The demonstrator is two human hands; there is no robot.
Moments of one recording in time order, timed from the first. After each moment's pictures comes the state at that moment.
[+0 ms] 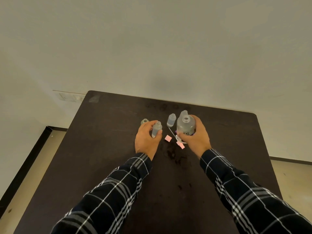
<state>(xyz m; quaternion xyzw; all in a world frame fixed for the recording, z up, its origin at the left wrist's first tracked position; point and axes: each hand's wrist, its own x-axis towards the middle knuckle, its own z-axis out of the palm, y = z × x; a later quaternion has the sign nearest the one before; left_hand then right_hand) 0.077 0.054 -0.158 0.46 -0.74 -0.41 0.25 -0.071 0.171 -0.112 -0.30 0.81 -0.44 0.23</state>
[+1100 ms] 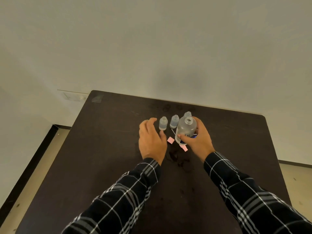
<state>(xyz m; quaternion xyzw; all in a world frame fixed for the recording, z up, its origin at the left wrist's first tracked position) 0.059 0.070 -0.151 0.52 -0.76 -0.28 0.27 -0.084 0.168 -0.138 -0.33 0.77 -0.48 0.27</state>
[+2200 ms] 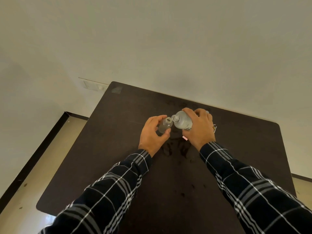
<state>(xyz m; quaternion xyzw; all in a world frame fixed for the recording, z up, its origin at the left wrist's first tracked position) 0.134 0.033 -0.158 0.35 -0.76 -0.43 0.35 -0.024 0.118 -0.086 -0.48 0.86 -0.16 0.08</state>
